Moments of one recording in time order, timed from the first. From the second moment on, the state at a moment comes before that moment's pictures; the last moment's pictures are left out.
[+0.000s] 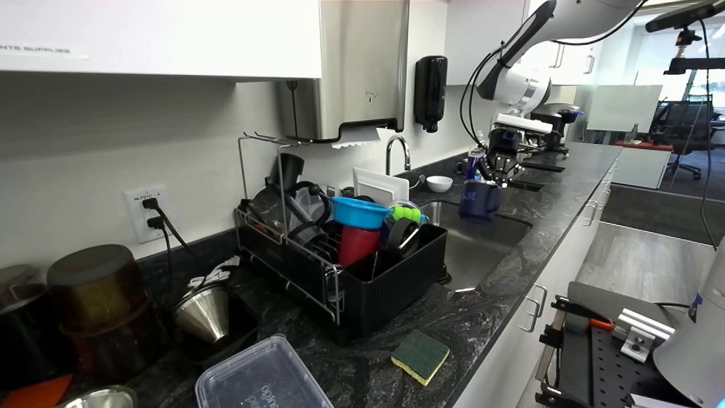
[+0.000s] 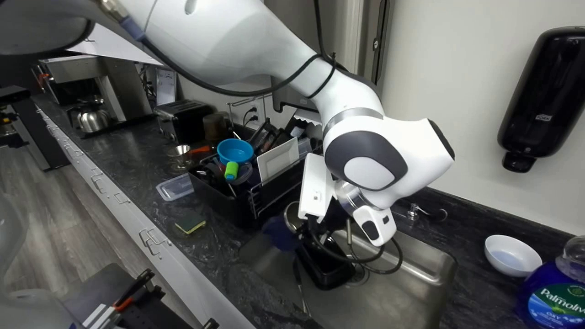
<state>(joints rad) -0.54 0.32 -0.26 -1.97 0.42 1.67 0.06</state>
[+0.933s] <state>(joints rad) -0.40 0.00 -0.31 -2.35 0.40 1.68 -0.01</state>
